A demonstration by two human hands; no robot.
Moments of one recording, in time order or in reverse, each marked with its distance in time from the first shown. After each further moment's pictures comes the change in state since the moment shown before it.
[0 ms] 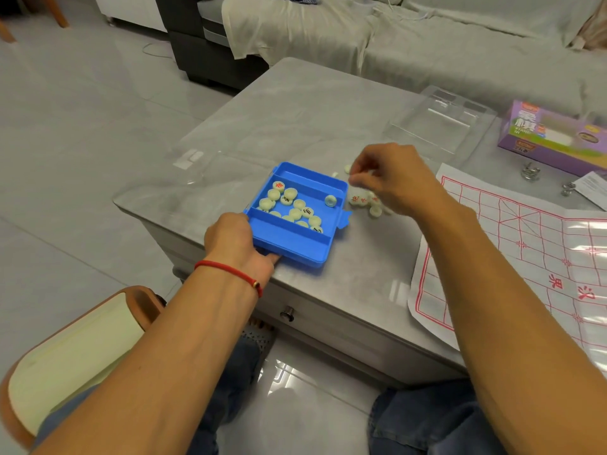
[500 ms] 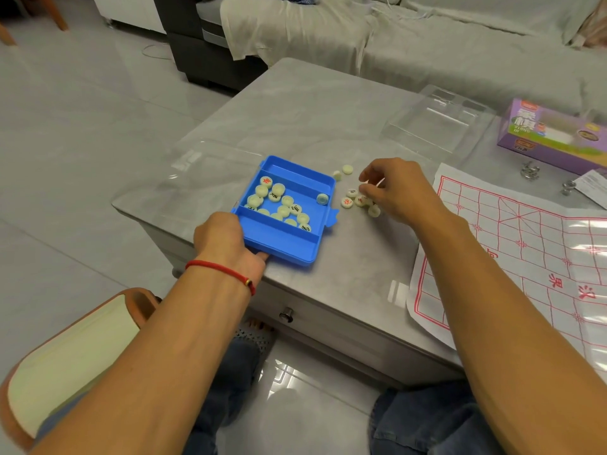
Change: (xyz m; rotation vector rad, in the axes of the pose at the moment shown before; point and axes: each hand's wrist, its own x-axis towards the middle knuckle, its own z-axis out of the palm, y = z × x) left_hand 0.005 0.006 -0.003 -0.007 0.060 0.050; right_hand 0.004 0.034 0.021 -0.034 0.013 0.157
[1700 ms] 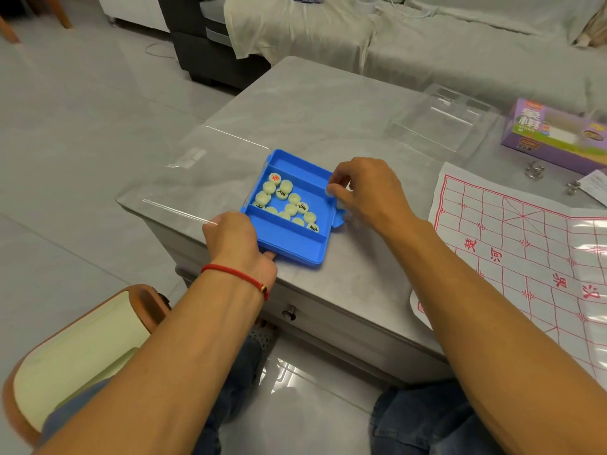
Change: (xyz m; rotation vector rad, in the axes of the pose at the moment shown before) left_hand -0.005 -0.012 0.004 -0.048 0.034 0.030; right_hand -0.006 -0.038 0.028 -0.083 0.123 -0.252
